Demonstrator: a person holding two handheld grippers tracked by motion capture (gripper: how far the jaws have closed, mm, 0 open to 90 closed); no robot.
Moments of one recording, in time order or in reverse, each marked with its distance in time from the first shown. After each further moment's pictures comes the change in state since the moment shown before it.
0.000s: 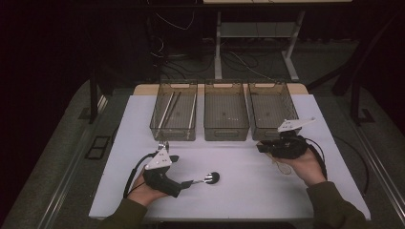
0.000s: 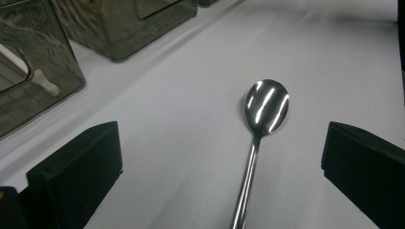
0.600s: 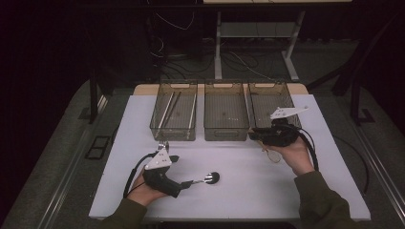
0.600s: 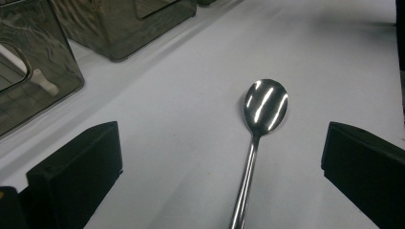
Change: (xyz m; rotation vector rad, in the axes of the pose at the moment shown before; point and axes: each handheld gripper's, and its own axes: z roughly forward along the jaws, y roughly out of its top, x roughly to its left) left arm -0.001 0.000 0.000 -0.006 -0.001 -0.011; right arm -0.001 0.034 0.013 -0.076 0.003 0.009
